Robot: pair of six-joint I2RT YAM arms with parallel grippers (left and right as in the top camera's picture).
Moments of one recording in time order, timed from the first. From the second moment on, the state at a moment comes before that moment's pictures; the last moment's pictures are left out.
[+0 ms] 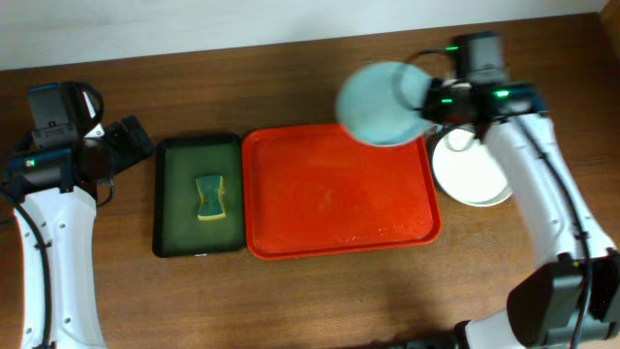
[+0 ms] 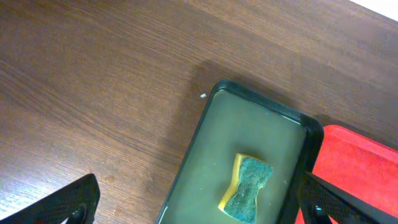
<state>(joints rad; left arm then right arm) 0.14 1.52 1.52 -0.98 -0.07 -0.27 -0.04 1.64 1.50 -0.87 0.01 0.42</state>
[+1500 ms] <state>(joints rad) 0.14 1.52 1.52 -0.98 -0.07 -0.27 -0.26 1.58 1.35 -1.01 -0.34 -0.09</state>
